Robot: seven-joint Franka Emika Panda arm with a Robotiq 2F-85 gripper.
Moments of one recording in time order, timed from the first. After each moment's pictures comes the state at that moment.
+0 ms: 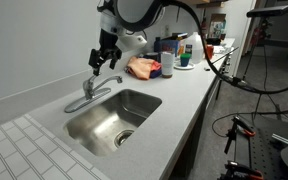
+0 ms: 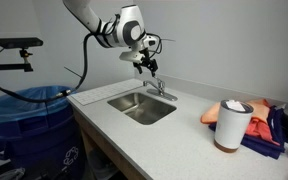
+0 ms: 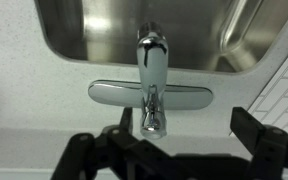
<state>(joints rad) 0.22 0.30 0.03 -1.83 -0.07 2.57 0.18</state>
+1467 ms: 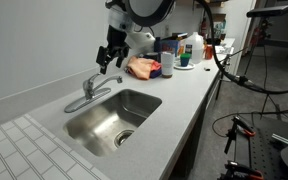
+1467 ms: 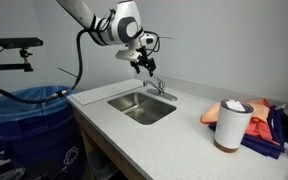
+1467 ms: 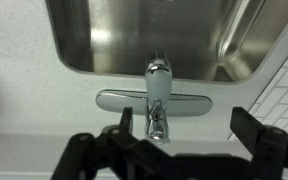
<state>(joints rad) 0.19 0.21 0.04 -1.94 -0.06 2.58 0.17</state>
